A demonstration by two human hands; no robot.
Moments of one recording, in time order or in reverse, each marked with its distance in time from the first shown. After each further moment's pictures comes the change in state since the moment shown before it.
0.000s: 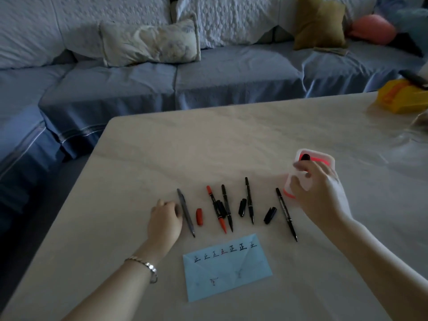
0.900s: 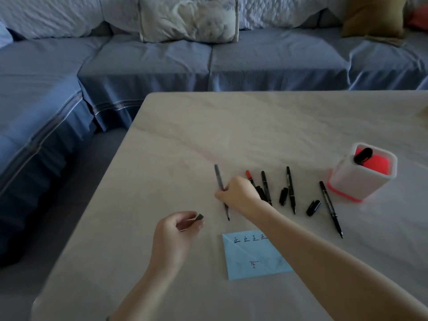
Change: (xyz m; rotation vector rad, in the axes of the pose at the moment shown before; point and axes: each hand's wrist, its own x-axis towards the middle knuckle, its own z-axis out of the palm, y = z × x) left_hand -0.083 -0.047 -0.051 -0.809 0.036 -0.140; right_hand -0.027 -0.132 0.164 0.021 -0.759 0.070
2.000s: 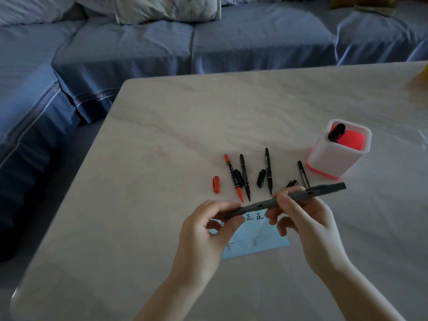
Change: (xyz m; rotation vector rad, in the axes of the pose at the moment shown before) left_hand -0.060 0.057 0.062 -0.029 -0.220 0.248; right_hand -0.149 0.077 -0.061 1.096 0.263 -0.224
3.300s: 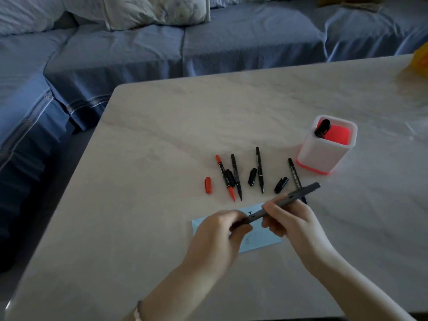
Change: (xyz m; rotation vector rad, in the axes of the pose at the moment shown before) left_hand 0.008 -0.017 0.030 0.434 -0.263 0.142; right_hand 0.002 0.016 -0.018 -0.145 0.047 0.186
